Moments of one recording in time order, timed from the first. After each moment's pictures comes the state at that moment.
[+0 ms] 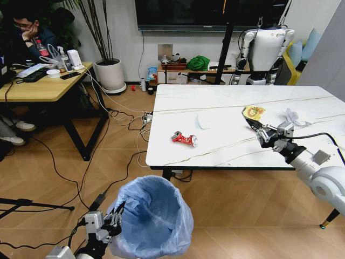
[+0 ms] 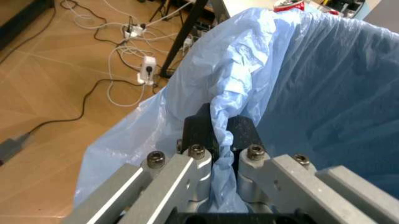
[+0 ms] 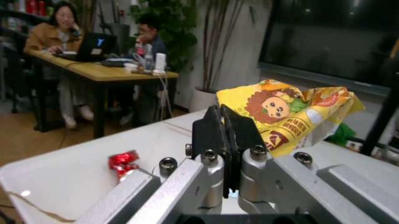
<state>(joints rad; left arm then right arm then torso) 1.99 -1.18 -0.57 -2.37 -0.67 0.16 -0.05 -1.36 0.49 0.61 1.98 0.91 0.17 -0.27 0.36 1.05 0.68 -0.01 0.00</state>
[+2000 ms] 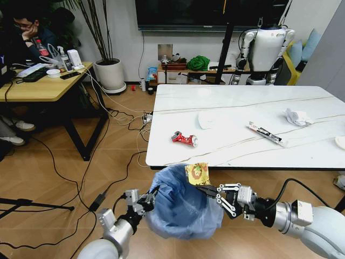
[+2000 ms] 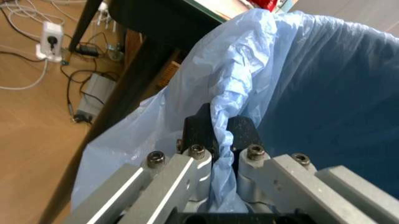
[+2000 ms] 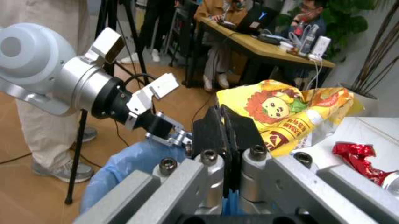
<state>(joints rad) 1.51 -1.09 -0.20 -2.12 -0.89 0.20 -0.10 -1.71 0.39 0.57 2.28 0.62 0.26 -0.45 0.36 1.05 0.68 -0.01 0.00</state>
